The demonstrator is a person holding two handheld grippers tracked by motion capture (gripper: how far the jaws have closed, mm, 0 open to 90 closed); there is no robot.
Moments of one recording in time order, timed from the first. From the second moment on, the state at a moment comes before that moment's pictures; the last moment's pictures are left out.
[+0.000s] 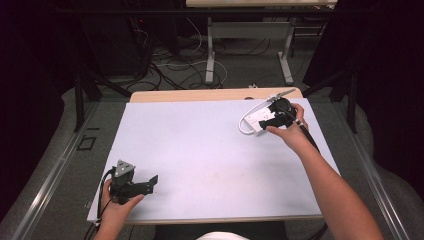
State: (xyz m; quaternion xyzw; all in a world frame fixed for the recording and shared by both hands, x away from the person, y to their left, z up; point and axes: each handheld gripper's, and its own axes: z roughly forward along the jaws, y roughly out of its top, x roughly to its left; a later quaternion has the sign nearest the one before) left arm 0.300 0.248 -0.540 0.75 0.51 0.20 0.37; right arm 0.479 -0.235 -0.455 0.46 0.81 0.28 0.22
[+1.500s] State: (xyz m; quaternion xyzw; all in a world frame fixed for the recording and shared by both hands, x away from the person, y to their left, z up) left arm 0.300 0.248 -0.541 0.75 0.51 0.20 0.37; right arm 0.513 -0.228 -0.481 0.50 0.80 0.30 0.14
